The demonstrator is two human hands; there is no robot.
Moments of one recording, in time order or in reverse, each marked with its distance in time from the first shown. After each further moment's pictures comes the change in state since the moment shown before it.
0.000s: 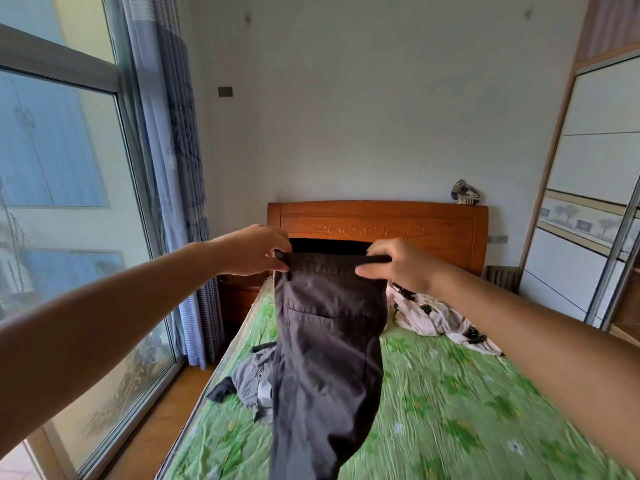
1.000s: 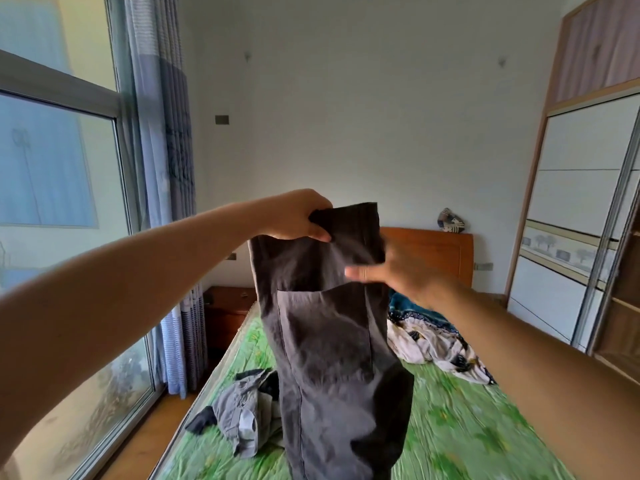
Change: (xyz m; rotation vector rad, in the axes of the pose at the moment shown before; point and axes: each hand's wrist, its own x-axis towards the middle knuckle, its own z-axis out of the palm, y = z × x) left_hand 0.069 0.080 -0.089 -0.162 0.064 -0.002; right_hand -0.016 -0.025 -0.034 0.473 0.048 -0.092
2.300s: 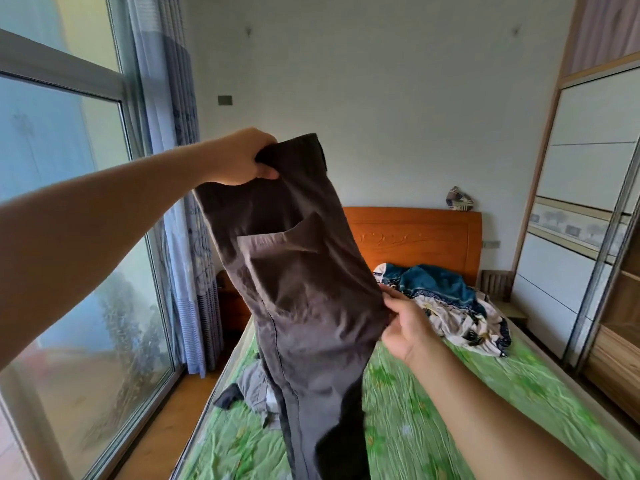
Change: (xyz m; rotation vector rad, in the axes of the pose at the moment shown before) left_hand -0.073 -0.104 -0.084 0.160 0.185 -0.134; right_hand -0.001 0.112 0.127 1.045 0.532 0.365
